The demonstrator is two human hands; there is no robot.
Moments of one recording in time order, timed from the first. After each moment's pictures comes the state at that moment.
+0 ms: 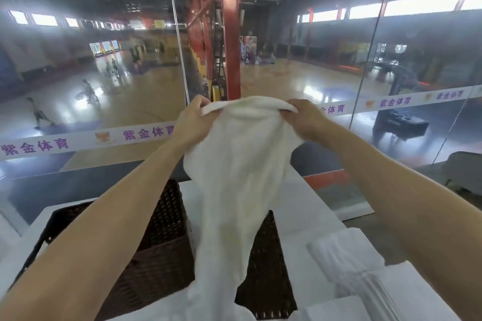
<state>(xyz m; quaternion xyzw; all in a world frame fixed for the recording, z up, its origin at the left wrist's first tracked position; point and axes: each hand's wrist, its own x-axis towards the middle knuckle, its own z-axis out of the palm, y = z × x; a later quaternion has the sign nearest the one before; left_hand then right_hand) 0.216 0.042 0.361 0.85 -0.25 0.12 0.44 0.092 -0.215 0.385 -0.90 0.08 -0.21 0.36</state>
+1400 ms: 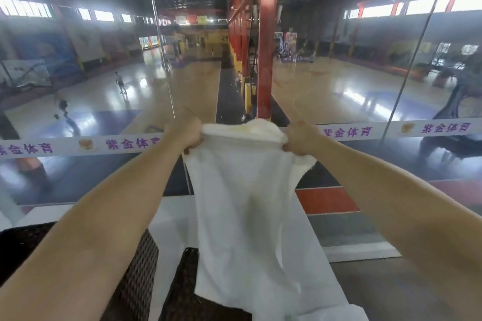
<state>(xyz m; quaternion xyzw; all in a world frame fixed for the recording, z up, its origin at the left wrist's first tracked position) 0.379 -0.120 0.364 0.99 -0.10 0.05 0.05 0.301 -0.421 0.357 -1.00 0.04 -0.03 -0.04</state>
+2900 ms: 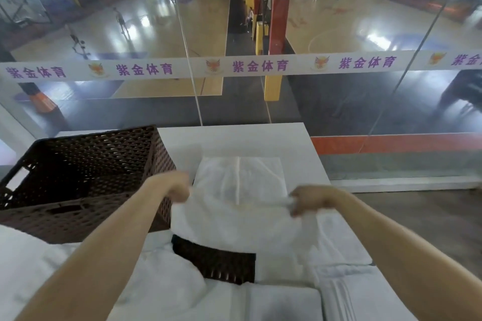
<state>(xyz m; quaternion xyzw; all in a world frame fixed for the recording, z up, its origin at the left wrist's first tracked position) 0.216 -0.010 0.103 0.95 -0.08 -0.30 -0.07 0.122 -0.396 0.080 -0.91 0.03 0.34 0.24</state>
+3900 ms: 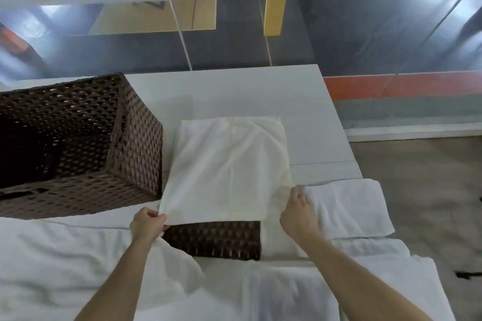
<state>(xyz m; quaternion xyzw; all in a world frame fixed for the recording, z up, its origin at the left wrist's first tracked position) 0.135 0.102 -0.187 0.84 0.36 -0.18 0.37 0.067 -0.329 -0.136 -0.94 0.21 0.17 0.18</state>
